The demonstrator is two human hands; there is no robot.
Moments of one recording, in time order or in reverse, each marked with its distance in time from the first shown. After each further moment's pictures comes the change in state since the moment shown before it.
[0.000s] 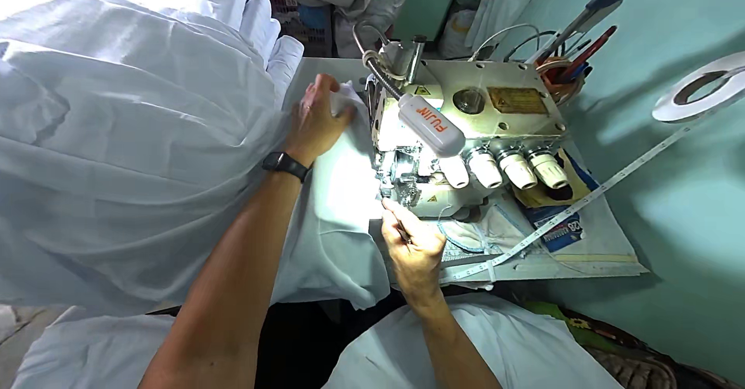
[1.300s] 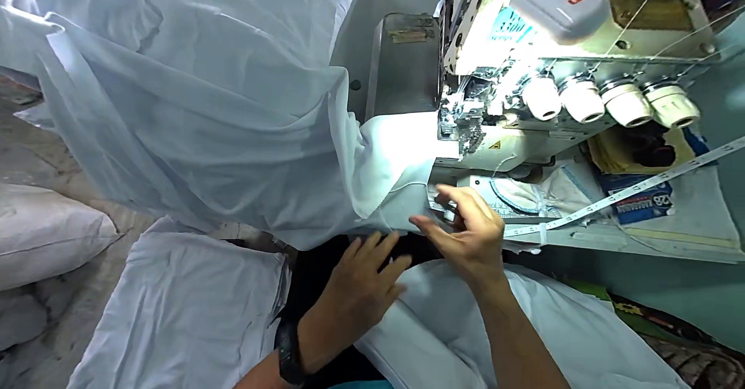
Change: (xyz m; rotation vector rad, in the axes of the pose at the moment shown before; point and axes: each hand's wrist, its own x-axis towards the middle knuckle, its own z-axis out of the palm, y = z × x) left_hand -0.304 0.042 0.020 0.129 -0.127 0.270; right_hand -0.039 -0.001 -0.045 -0.017 -0.351 -0.030
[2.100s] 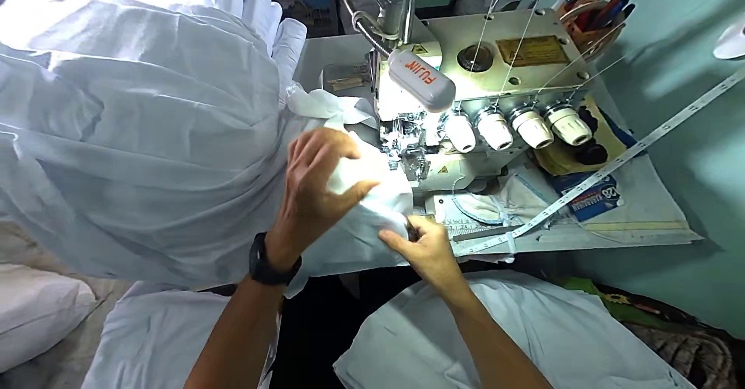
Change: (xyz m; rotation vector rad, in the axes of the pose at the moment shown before) left_hand 0.151 -0.067 -0.051 -0.101 0.357 0.267; right_hand 0.009 0.006 0.012 0.413 -0.055 0.497
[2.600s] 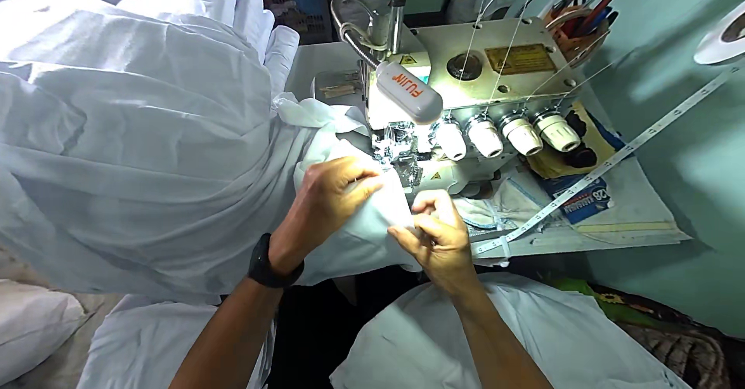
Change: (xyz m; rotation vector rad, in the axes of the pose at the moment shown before) left_hand 0.013 0.006 0.013 -0.219 -0.168 -0.103; right_hand 0.021 -0.004 -0.019 -0.174 0.151 -0.524
